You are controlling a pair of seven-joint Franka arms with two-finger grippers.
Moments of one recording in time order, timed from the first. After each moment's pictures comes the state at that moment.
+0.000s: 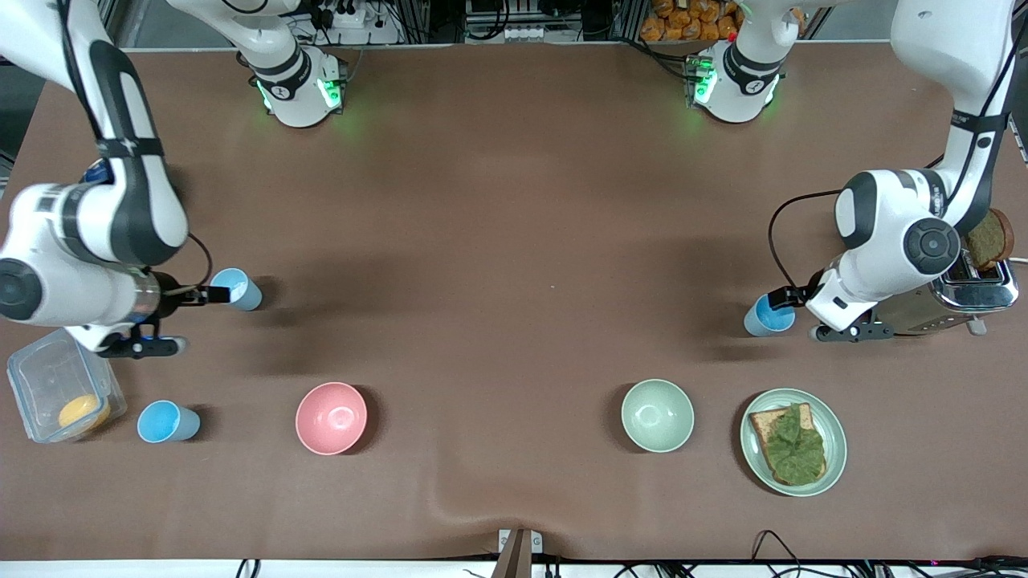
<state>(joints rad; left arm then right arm) 0.01 0.34 -0.02 -2.08 0.03 2.34 -0.05 -0.02 0.37 -0.03 -1.81 -0.02 1.89 -0.07</state>
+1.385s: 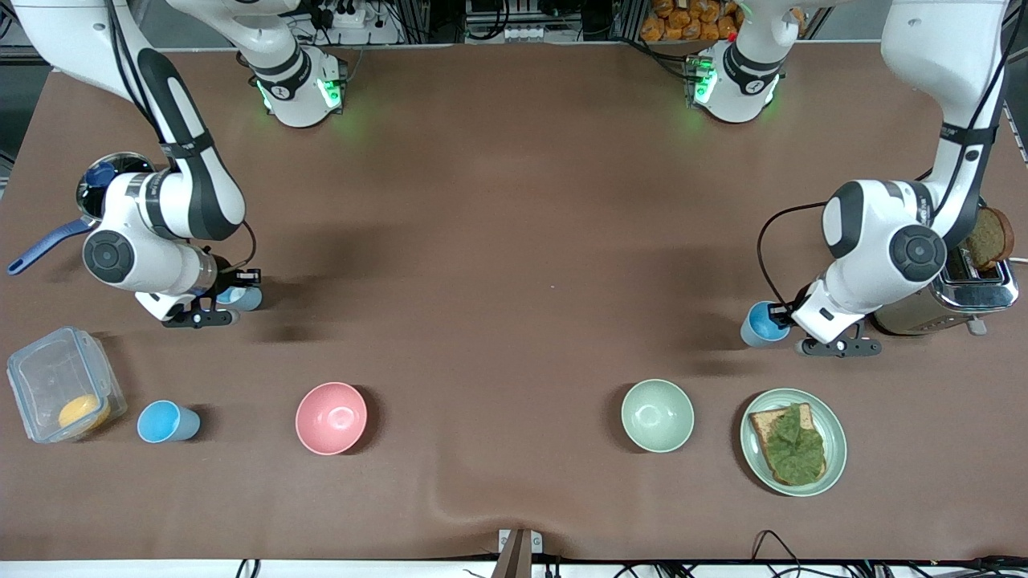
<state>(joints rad) 0.01 0.33 -0.08 -2.00 0.03 2.35 -0.05 0.00 0.31 -0.03 -2.14 -0.01 2.20 -0.07</state>
